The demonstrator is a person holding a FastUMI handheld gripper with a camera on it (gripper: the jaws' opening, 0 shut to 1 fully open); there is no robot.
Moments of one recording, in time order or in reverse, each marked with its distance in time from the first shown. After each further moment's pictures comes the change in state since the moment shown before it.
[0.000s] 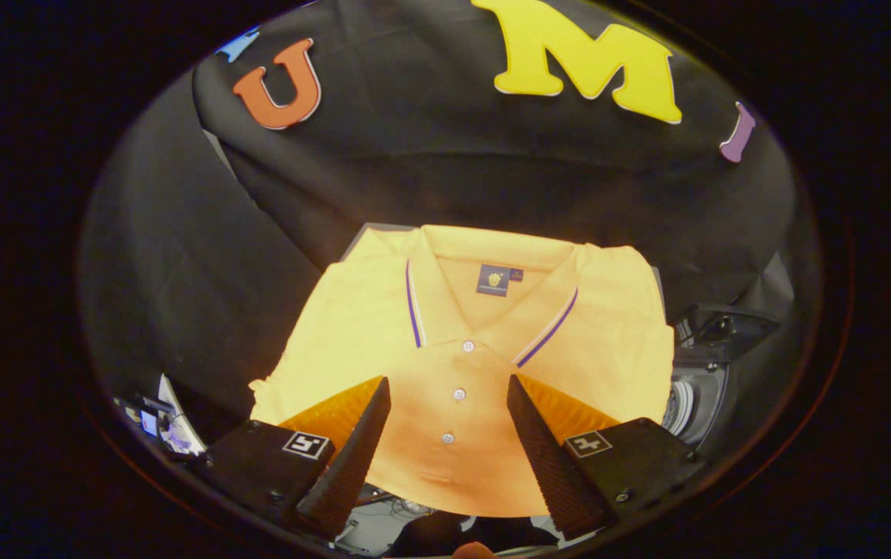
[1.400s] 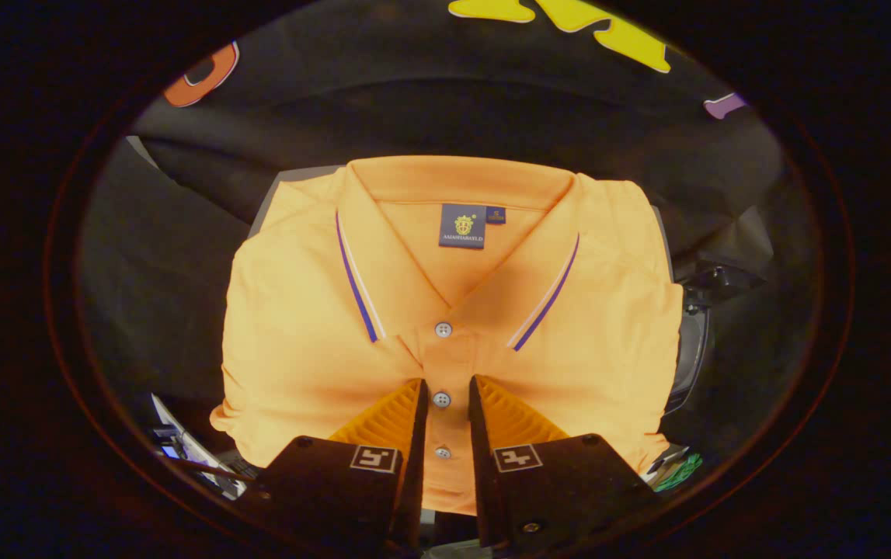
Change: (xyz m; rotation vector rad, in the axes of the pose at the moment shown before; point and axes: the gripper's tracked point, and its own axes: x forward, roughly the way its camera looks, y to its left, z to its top) arm 0.034 -0.009 -0.007 0.107 0.244 -0.138
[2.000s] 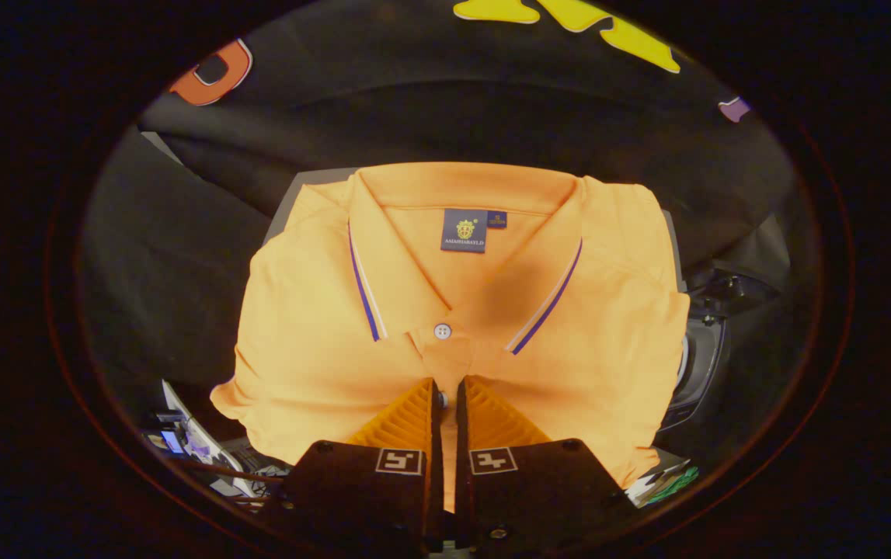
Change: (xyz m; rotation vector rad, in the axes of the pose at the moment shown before) arm -0.007 -0.006 0.000 -0.026 -0.003 0.079
